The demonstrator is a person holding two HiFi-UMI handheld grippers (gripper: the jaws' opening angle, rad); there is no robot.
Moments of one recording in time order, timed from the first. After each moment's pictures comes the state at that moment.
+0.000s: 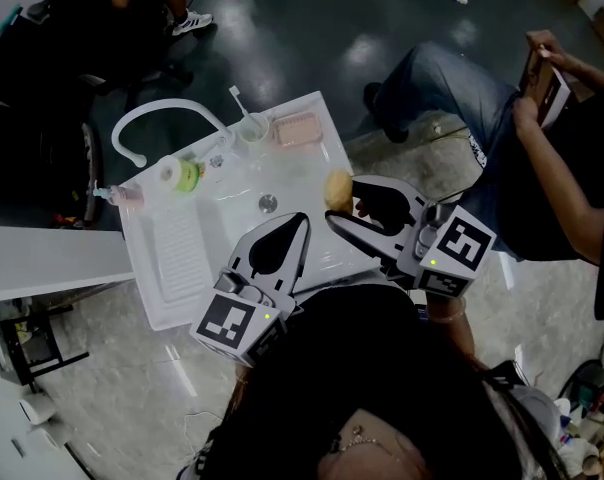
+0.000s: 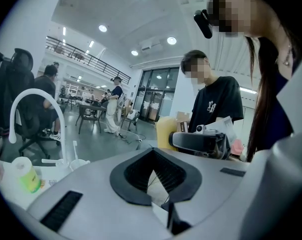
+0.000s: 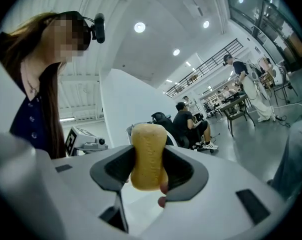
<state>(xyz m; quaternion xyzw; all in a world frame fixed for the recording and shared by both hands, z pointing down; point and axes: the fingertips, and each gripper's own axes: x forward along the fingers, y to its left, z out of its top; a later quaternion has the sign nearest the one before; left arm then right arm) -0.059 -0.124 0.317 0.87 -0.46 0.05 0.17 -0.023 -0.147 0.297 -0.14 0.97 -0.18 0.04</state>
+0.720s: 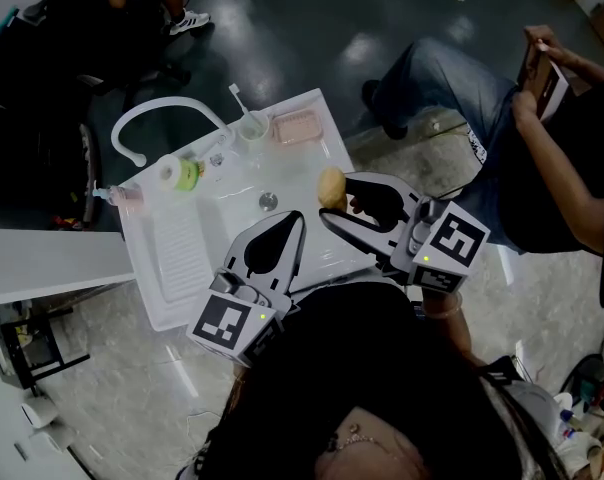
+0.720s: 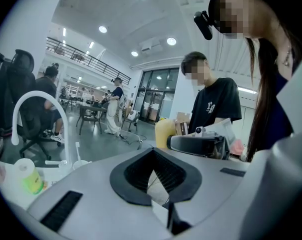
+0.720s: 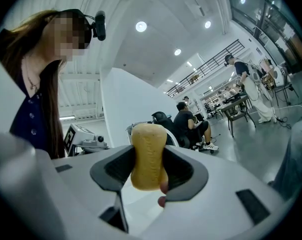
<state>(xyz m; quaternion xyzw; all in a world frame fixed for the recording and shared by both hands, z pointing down) -0.066 -0.121 0.310 0.87 -0.46 0.05 0.17 -0.031 -0.142 0.297 -0.13 0.98 -0.17 0.03</state>
